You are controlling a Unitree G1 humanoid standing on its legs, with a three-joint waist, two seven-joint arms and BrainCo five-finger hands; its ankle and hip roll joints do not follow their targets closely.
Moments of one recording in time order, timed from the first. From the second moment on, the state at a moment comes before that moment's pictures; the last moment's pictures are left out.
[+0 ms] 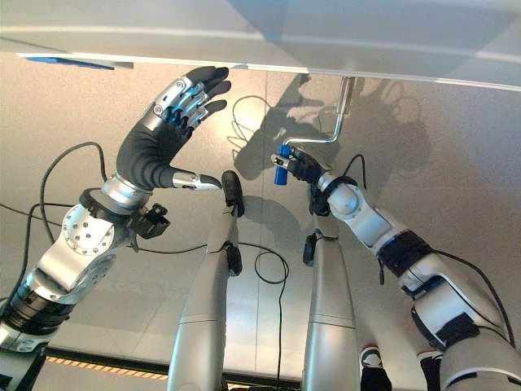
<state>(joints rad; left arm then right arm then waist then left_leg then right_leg) -0.51 0.86 -0.37 -0.37 -0.54 -0.30 0.01 -0.77 -0.76 0.64 0.23 0.12 -0.11 -0.03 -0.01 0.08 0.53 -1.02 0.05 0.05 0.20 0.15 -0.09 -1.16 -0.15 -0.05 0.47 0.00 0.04</state>
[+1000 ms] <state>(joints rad) -0.32 0.84 -0.18 -0.42 -0.60 -0.32 -0.05 -0.30 -0.44 0.20 -0.04 0.58 -0.35 -0.04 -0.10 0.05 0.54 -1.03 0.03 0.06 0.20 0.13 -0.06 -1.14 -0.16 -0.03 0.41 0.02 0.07</state>
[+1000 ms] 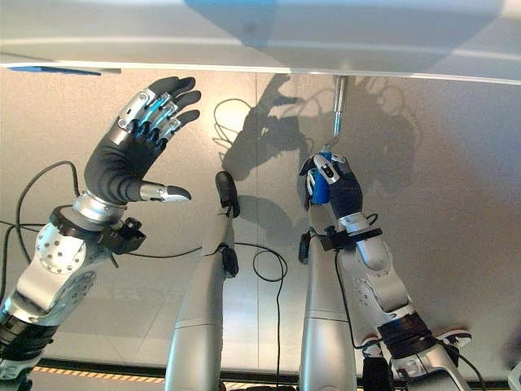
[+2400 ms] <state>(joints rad) -0.50 0.91 -0.40 -0.42 -0.60 -0.30 -0.05 -1.06 -0.64 0.59 1.26 0.04 -0.16 -0.09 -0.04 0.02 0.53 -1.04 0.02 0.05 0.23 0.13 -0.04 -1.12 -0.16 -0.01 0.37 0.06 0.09</state>
